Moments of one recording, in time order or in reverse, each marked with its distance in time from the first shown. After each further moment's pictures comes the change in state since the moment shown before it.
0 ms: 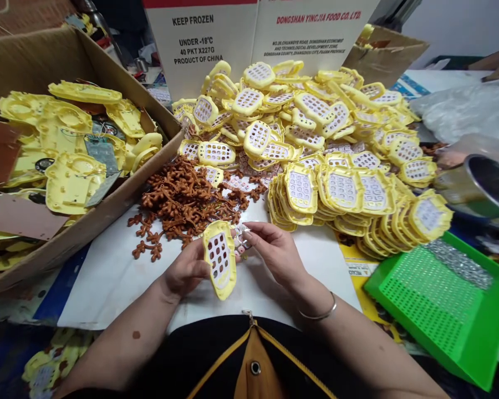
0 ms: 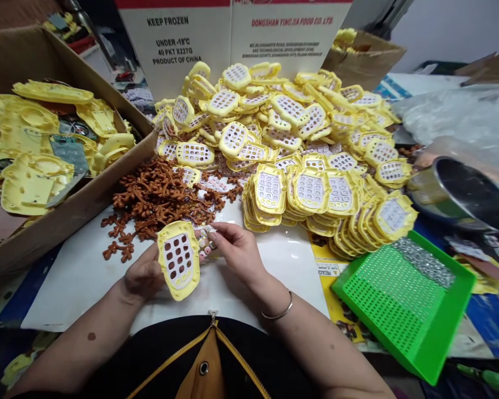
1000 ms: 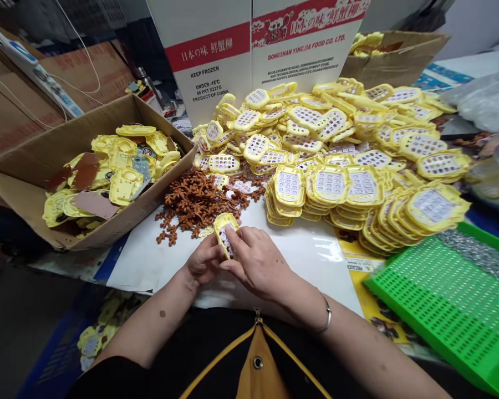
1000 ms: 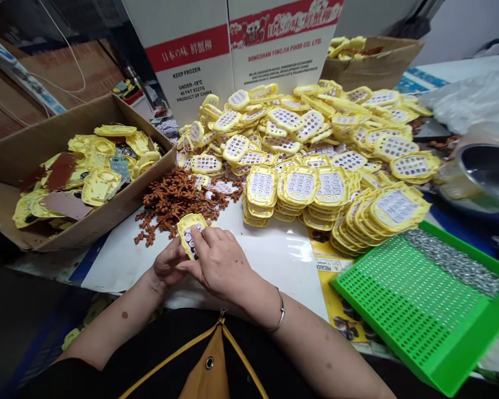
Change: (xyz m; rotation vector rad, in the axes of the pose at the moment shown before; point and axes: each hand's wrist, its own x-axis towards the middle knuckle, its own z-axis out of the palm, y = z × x) left_hand -0.002 -0.026 0.049 0.114 0.153 0.116; right_hand -0.050 -0.027 -0.003 -1.270 -0.316 -0.964
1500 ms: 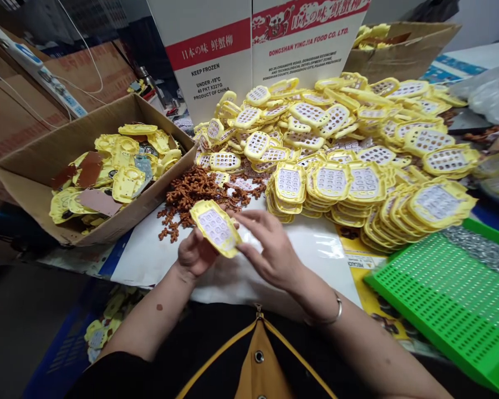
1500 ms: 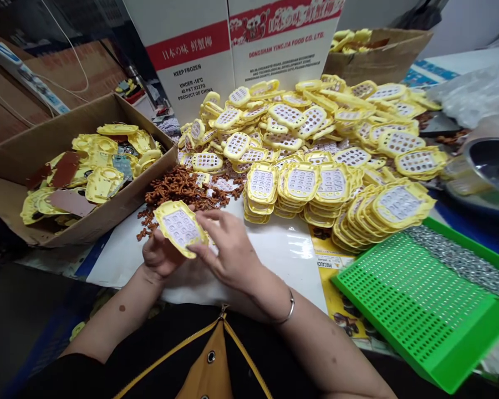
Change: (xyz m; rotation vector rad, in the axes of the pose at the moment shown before) left_hand -0.003 0.018 0.006 -0.019 0.070 0.140; right_hand 0.000 0.011 -0.018 0.306 0.294 0.026
